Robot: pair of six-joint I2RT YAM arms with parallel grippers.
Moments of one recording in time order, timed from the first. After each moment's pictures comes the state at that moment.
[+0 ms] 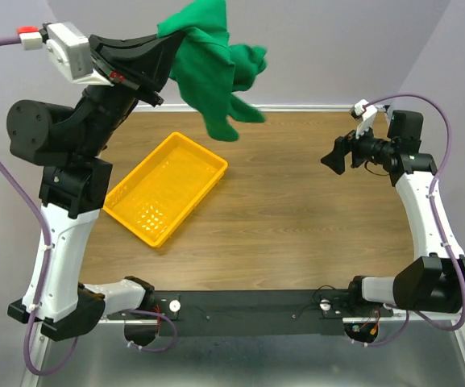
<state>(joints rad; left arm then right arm) -0.41 1.24 1.90 -0.03 0.32 -0.20 -0.08 1.30 1.24 -0.57 -0.74 -0.39</state>
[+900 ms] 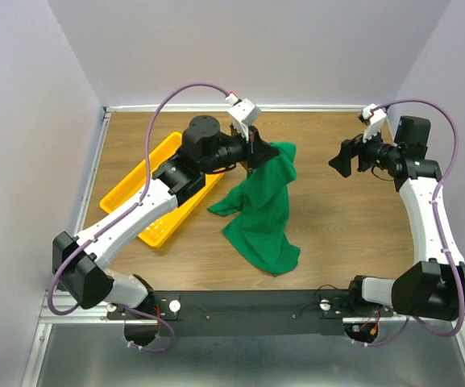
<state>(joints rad) -0.72 1.41 1.38 -0.01 0.41 -0.30 -0.15 1.26 1.20 -0.56 -0.68 -0.39</state>
